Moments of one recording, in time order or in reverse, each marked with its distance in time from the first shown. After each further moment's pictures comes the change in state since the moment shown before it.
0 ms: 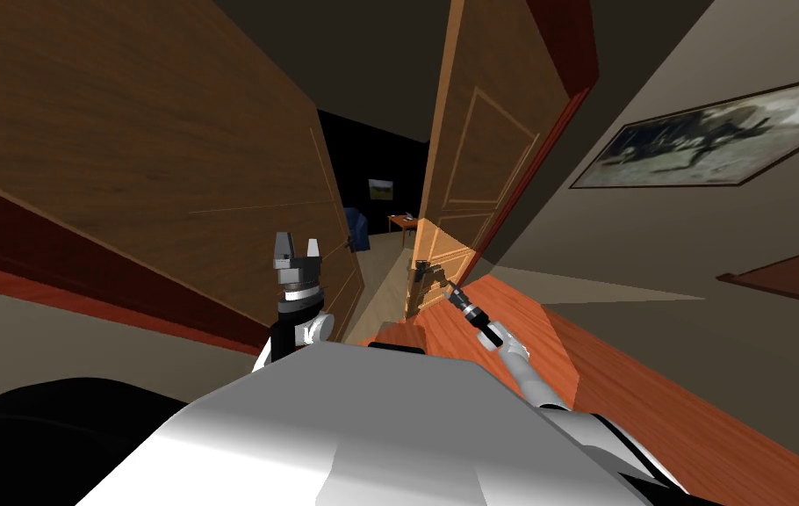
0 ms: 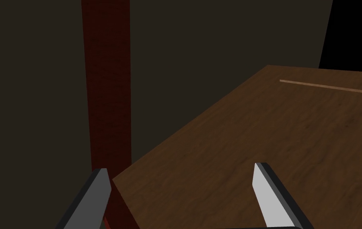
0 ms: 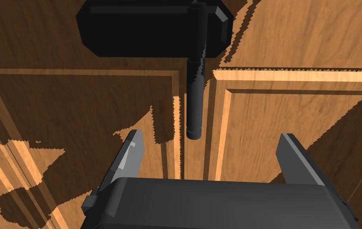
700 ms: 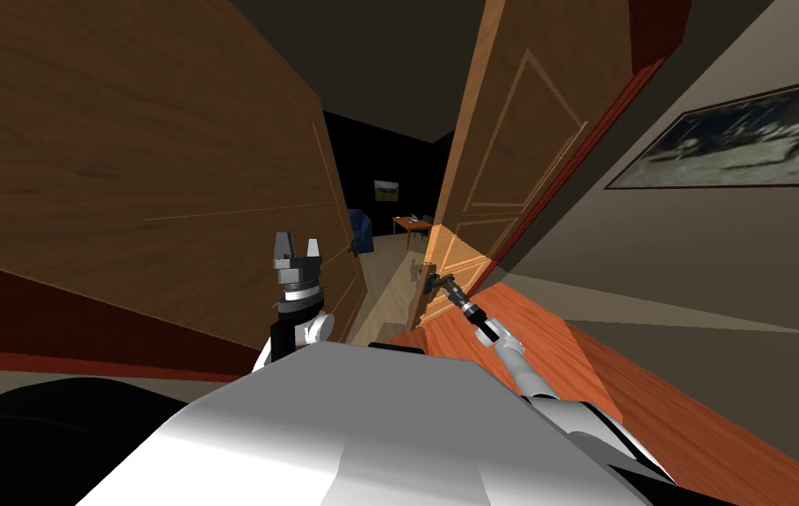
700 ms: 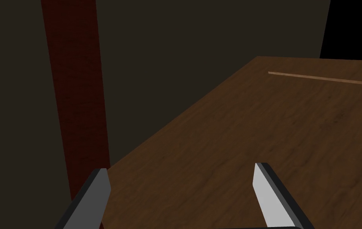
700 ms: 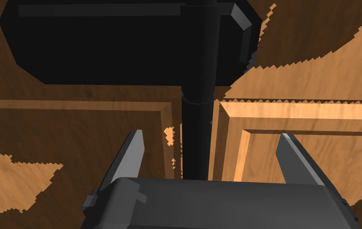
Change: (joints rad) arm -0.046 0.012 0.004 0.050 -0.008 0.035 0.006
